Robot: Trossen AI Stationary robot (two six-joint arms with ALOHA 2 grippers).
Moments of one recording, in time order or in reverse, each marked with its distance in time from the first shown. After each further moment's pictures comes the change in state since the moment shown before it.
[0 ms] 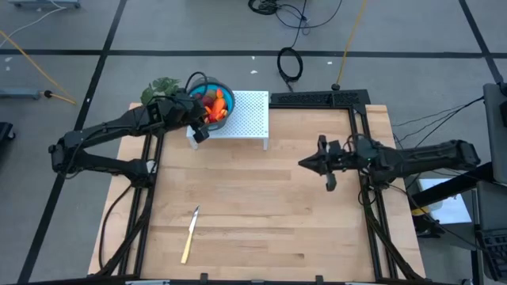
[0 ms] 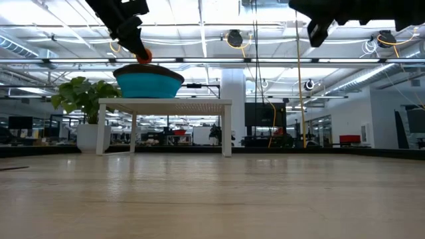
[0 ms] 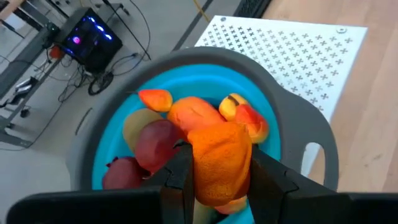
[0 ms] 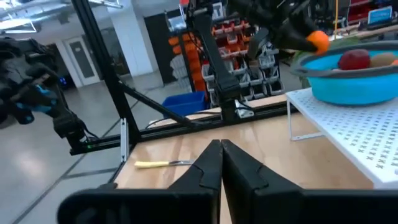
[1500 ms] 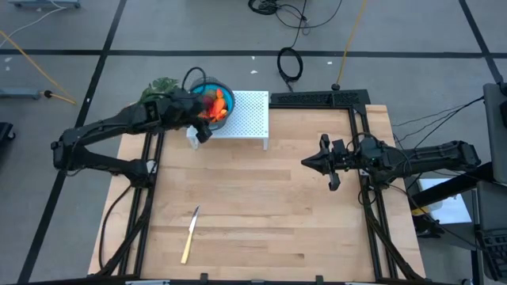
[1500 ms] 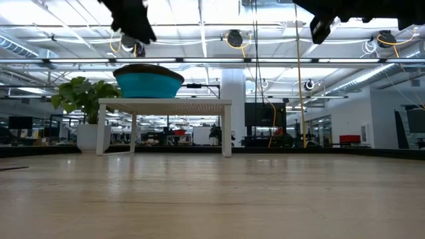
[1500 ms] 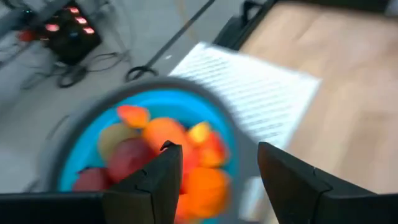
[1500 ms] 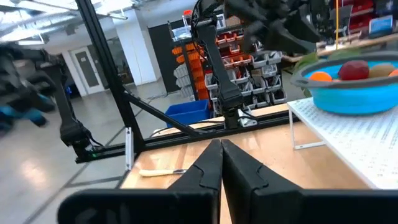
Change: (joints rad) left arm -0.053 0.031 0.115 -0.057 0.039 -0.193; right arm 0.002 -0.050 -0.009 0.000 -0.002 0.005
